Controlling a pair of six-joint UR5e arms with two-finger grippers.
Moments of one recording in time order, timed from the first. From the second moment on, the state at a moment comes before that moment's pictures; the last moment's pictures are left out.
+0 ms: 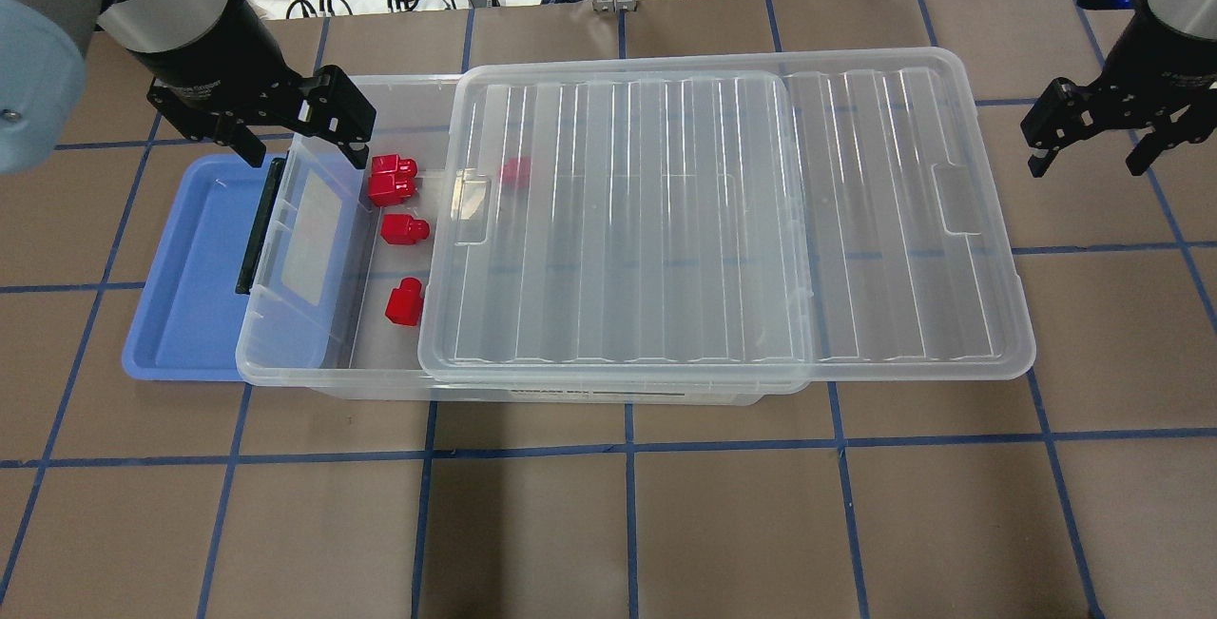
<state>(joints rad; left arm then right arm) -1.53 -1.55 -1.58 -1.53 1.55 0.12 1.21 -1.41 1.62 -1.65 -1.64 -0.30</state>
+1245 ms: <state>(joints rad) -1.52 -1.54 -1.57 -1.56 1.58 0.12 1.25 -1.42 1.75 -1.81 -1.59 -0.29</state>
